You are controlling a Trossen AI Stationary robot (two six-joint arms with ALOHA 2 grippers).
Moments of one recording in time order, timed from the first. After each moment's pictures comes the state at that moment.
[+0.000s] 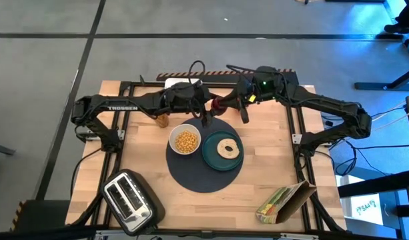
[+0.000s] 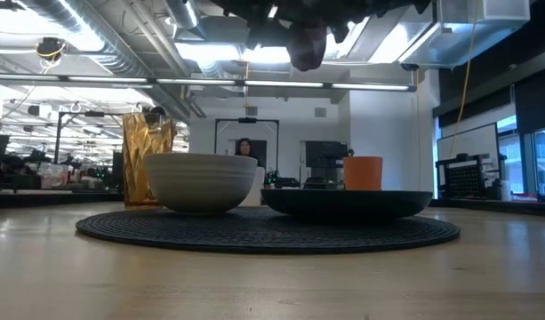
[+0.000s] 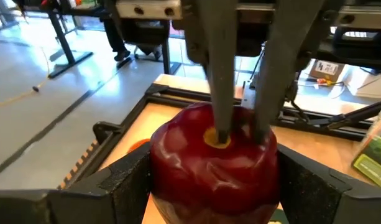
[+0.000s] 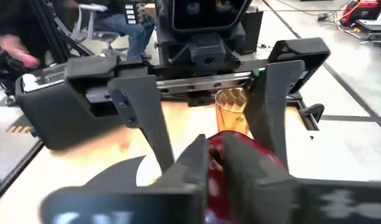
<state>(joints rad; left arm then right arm) 0.18 1.57 1.34 -0.05 -0.12 -0.04 -0.38 1.32 1.21 -0.22 -0.48 -0.15</state>
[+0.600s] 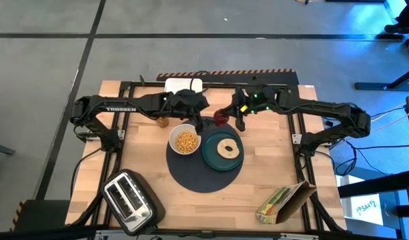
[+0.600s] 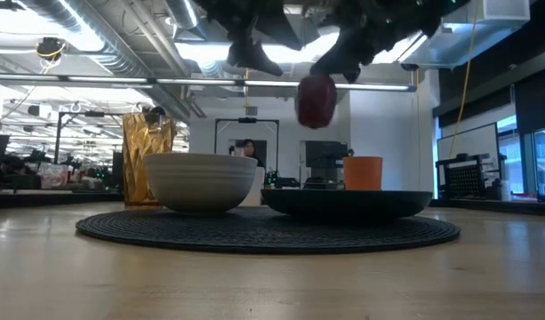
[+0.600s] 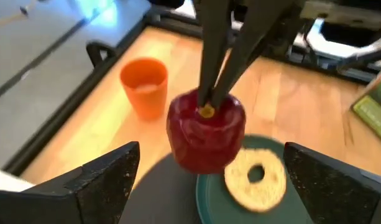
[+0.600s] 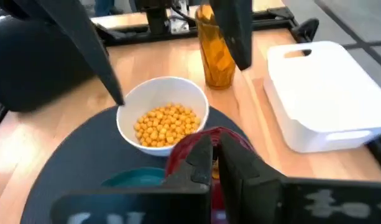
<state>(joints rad) 0.15 1.57 1.34 -0.35 -0.14 -0.17 -0.32 1.33 1.04 -0.23 -0.33 -0.09</state>
